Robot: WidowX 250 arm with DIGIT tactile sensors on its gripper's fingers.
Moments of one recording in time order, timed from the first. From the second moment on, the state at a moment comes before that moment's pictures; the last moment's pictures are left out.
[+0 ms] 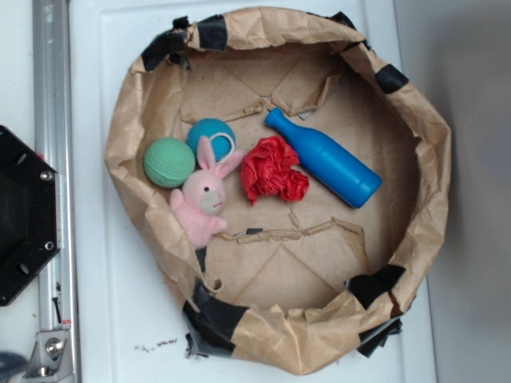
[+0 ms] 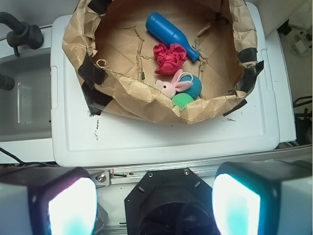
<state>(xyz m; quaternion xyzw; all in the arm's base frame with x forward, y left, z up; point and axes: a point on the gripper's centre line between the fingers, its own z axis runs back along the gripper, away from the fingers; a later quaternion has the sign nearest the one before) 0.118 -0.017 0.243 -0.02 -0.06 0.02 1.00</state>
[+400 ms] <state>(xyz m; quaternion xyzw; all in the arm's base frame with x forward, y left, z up) 0.118 -0.016 0.240 -0.02 -0.06 0.02 1.00</state>
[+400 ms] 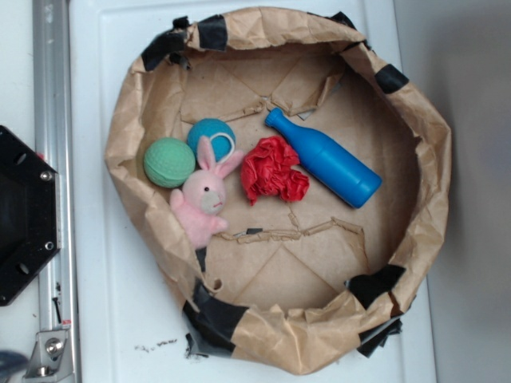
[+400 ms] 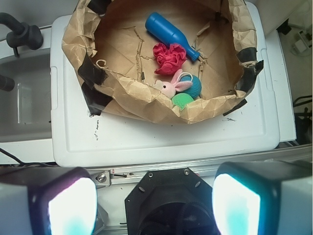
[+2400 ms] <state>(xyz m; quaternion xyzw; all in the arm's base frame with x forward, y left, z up) 0.322 -0.029 0.039 -0.05 -0.09 -0.29 0.95</state>
